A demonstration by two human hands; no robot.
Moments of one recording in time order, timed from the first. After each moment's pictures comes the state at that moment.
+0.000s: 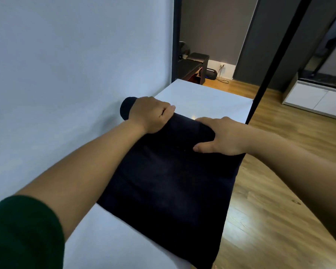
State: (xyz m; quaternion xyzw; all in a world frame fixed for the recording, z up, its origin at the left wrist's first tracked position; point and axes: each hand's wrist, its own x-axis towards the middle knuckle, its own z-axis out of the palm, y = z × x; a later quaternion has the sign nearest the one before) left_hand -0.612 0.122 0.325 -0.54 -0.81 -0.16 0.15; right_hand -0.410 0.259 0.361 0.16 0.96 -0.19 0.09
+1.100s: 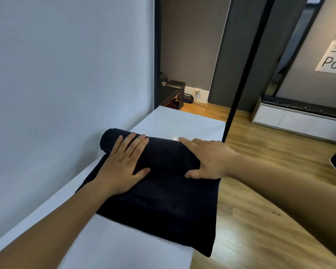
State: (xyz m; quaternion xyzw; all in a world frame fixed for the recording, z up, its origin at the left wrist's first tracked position) left_hand -0.588 0.038 0.279 -0.58 -0.79 -0.10 0.16; right_hand -0.386 0.242 0.364 0.11 0.99 0.04 0.06
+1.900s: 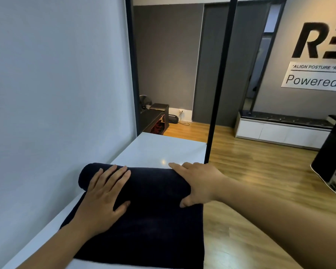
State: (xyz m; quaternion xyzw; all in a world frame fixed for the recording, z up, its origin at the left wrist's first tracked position) left_hand -0.590 0.038 0.282 -0.60 -0.76 -0.14 0.22; right_hand -0.373 0.255 0.371 0.15 0.99 0.05 0.02
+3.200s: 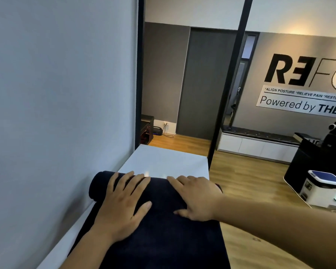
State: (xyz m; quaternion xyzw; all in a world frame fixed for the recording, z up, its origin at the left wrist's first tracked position) left_hand -0.617 0.073 0.286 -0.61 -0.75 -0.17 0.19; right_hand -0.423 0.223 0.355 0.17 0.98 0.14 0.01
